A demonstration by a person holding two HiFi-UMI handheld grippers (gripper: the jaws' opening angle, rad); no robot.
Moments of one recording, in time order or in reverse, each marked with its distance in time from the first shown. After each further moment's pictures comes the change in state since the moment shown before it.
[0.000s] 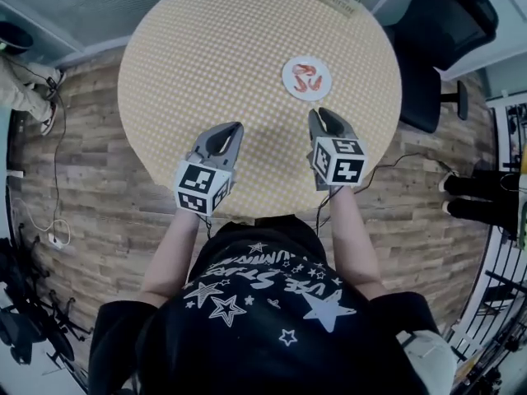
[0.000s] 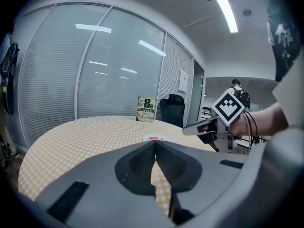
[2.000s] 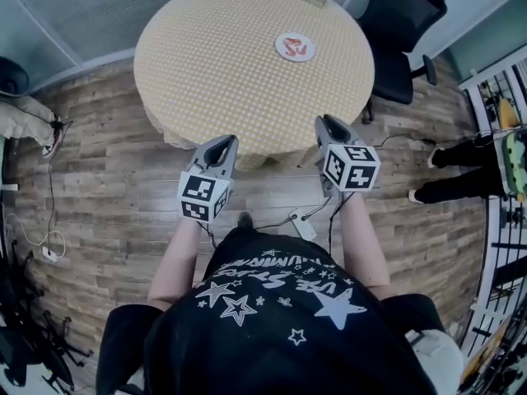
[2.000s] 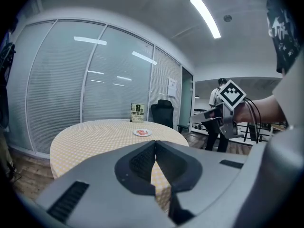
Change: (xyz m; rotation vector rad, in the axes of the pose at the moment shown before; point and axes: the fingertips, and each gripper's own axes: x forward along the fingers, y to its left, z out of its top) left arm -0.198 -0.092 -0.067 0.058 -0.078 -0.032; right arm -0.208 0.101 -0.075 0.000 -0.136 -0.063
